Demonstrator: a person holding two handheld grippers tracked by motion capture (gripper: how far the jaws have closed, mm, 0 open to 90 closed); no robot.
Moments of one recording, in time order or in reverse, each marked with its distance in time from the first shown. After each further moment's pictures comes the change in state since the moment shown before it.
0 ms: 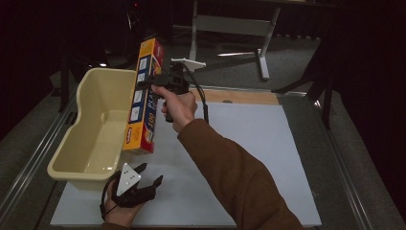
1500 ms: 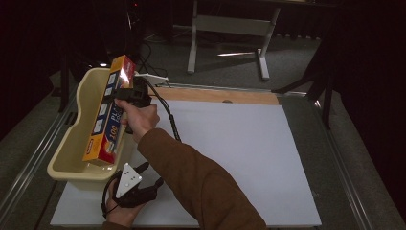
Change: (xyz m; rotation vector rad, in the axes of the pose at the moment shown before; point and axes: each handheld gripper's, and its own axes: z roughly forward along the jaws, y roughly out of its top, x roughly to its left) left arm -0.003 0.004 -0.002 -0.046 -0.035 0.029; right arm 0.009 -0.028 0.108 0.026 -0.027 0.068
